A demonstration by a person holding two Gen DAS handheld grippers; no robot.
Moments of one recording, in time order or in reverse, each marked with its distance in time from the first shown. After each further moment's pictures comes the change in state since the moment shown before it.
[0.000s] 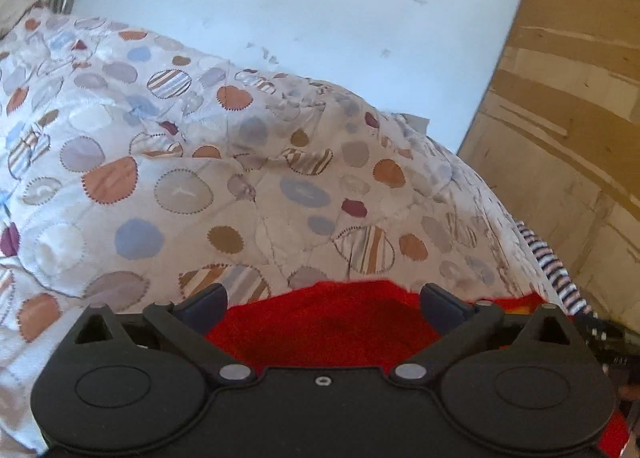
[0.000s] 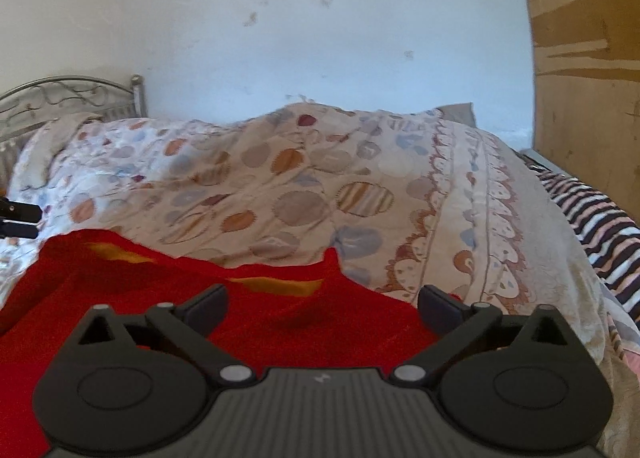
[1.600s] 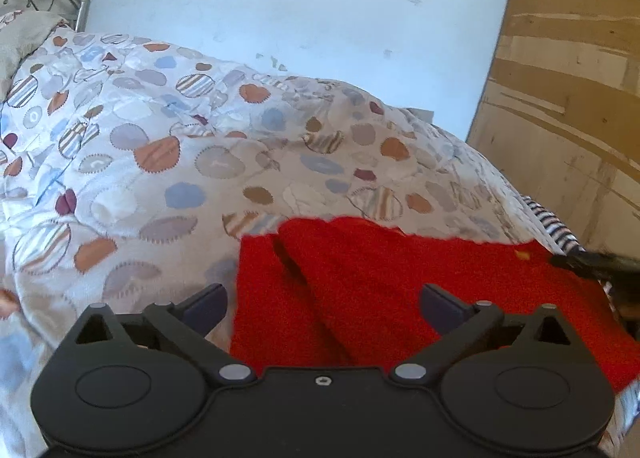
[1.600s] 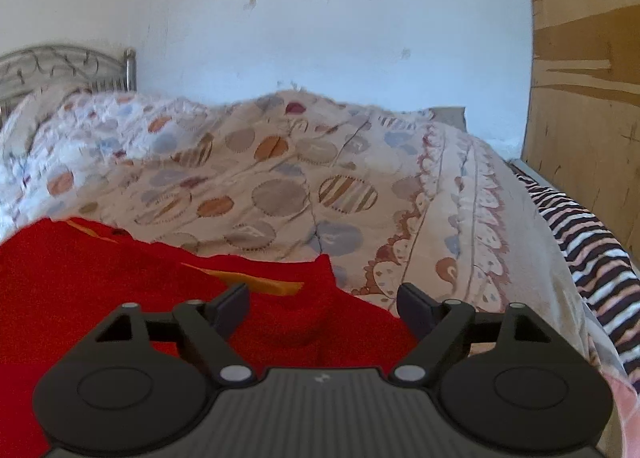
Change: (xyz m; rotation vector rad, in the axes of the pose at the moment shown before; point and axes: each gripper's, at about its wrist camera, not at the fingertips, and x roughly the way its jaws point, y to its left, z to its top) left arm -0.064 -0.005 -0.068 0.056 -0.028 0.064; right arm 0.037 0.003 0.016 -0.066 0.086 -0.083
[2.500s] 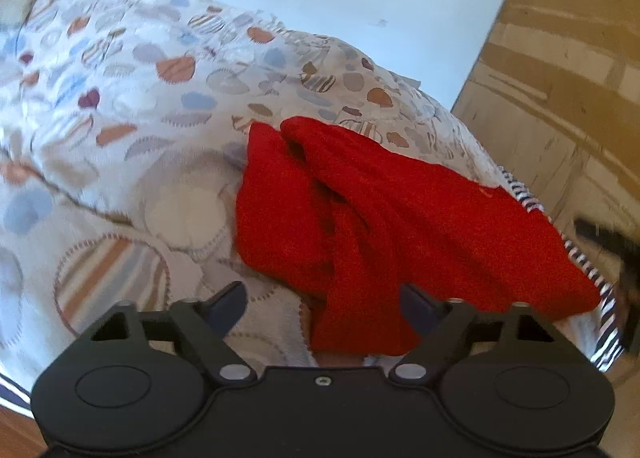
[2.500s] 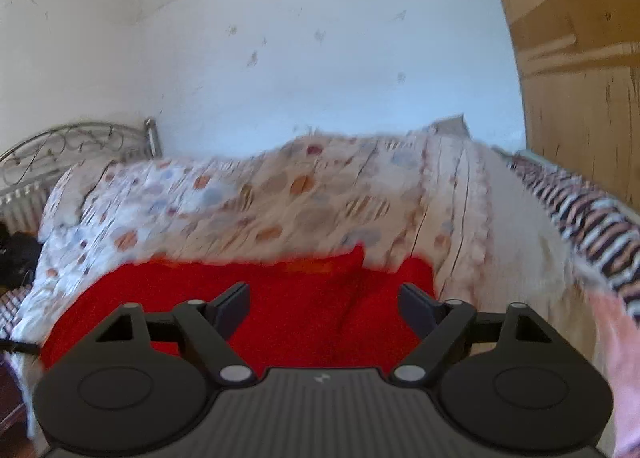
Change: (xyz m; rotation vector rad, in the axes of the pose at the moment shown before) left arm -0.050 0.015 -0.073 -0.127 0.103 -0.085; right arm -0.133 -0.012 -0.065 0.186 -0.138 0.145
